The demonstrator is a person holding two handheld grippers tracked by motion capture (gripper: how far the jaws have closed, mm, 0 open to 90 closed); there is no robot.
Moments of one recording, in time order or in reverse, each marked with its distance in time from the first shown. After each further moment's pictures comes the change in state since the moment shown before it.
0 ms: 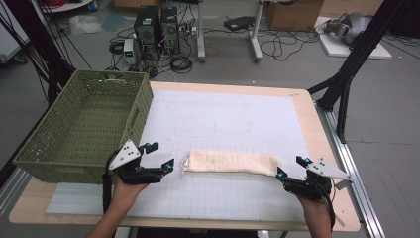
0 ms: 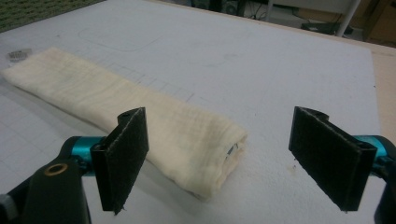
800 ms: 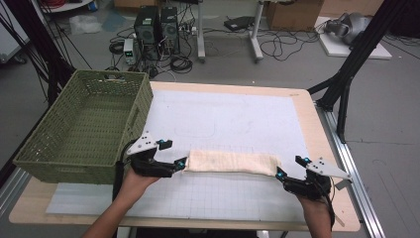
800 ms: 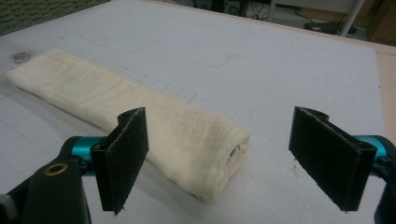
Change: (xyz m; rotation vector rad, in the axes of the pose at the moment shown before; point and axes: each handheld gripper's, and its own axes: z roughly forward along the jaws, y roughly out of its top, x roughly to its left) left arm -0.006 0.021 0.034 0.148 -0.095 -0.006; right arm 0.000 0.000 0.001 0.005 0.012 0.005
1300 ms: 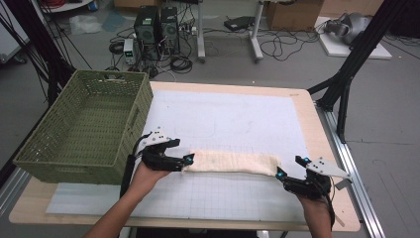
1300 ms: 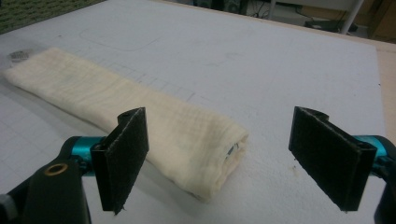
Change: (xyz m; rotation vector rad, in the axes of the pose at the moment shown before) left arm 0.006 0.002 0.030 0.076 0.029 -0.043; right arm -0.001 -0.001 0.001 0.002 0.003 0.006
